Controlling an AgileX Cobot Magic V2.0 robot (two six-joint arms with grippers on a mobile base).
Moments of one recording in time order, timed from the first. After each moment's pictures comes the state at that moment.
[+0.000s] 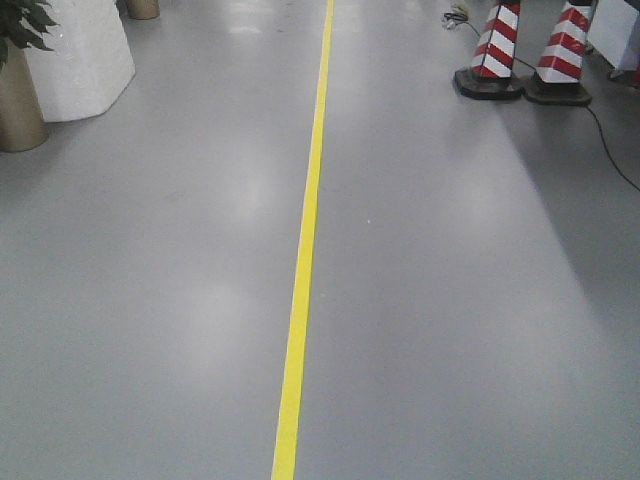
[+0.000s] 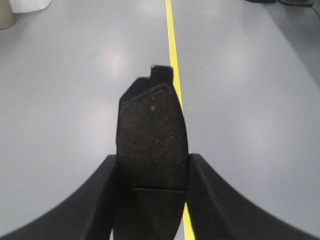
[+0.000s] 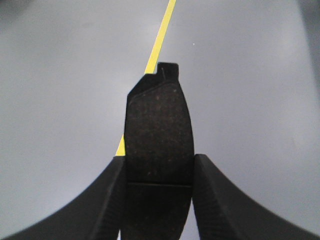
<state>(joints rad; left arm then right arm) -0.28 0.31 -0.49 0.27 0.78 -0.35 0.12 0.39 -0.51 0.05 0.78 -0.01</state>
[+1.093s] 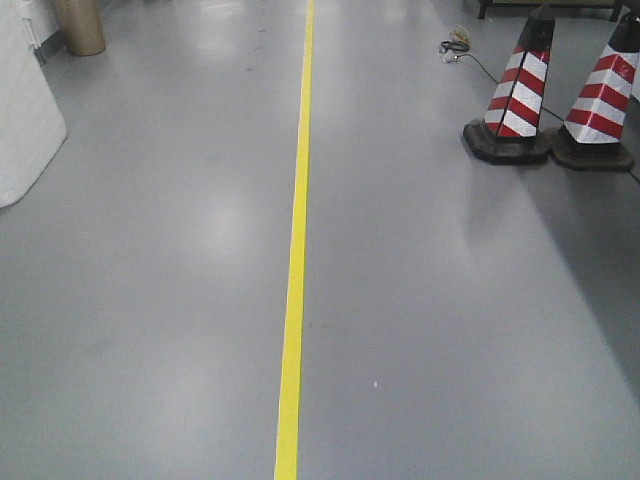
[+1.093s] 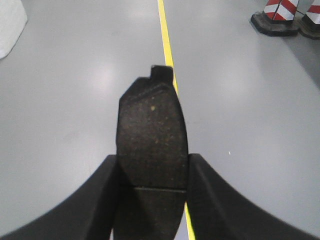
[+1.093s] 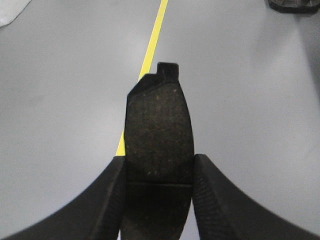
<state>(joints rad) -0.28 0.31 -0.49 0.27 0.78 -0.35 0.12 0.39 -0.51 0.05 0.78 -0.01</state>
